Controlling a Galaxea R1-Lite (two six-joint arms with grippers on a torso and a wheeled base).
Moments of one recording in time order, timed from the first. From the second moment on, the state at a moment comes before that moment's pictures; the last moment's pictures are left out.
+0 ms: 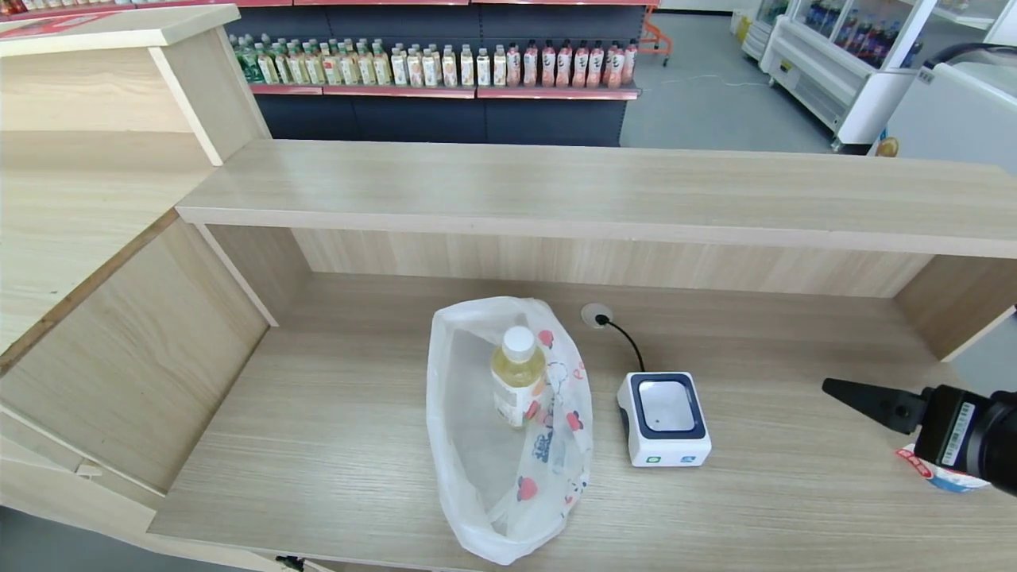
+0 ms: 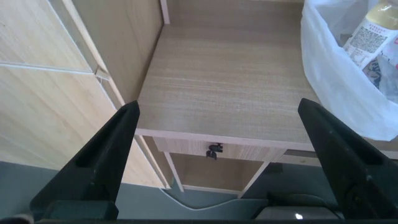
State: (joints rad) left arm 0.00 0.00 0.00 0.00 0.02 0.01; right arm 0.30 1.09 -0.52 -0.18 -0.18 0.40
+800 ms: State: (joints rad) left arm 0.00 0.00 0.00 0.00 0.02 0.01; right arm 0.27 1.06 -0.52 -0.12 -0.18 0.43
